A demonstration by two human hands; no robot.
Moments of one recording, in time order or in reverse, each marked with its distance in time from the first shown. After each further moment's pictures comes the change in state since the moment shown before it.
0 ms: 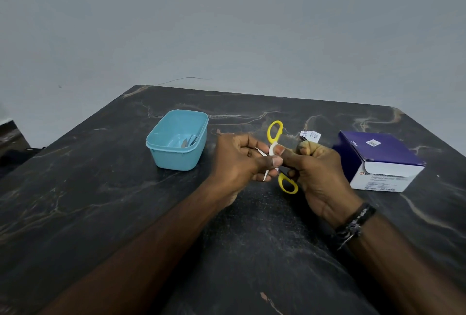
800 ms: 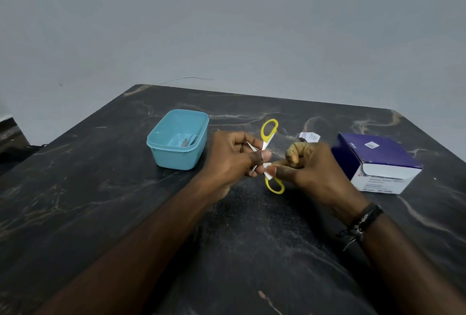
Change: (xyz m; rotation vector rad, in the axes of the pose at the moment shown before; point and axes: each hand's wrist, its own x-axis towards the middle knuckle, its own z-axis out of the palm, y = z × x) left_hand 0.004 0.006 -0.010 0.071 -0.001 -0.008; right_hand -0.006 -0.013 -0.009 -0.475 -0.304 -0.142
